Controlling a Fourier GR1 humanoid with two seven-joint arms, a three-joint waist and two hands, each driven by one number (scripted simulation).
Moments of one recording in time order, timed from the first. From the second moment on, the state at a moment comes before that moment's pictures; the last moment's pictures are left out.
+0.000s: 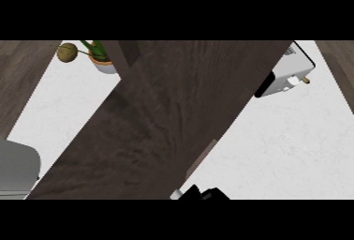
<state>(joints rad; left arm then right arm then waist) 0.68 0.48 -0.28 -2.13 0.62 0.01 -0.60 -0.49 -0.08 0.76 -2.27 0.10 -0.41 0.68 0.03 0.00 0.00</state>
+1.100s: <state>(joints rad) 0.87 0.52 -0.03 -2.08 0.75 -0.27 -0.67 -0.88 -0.01 0.27 -1.47 -0.17 -0.15 0.38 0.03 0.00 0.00</state>
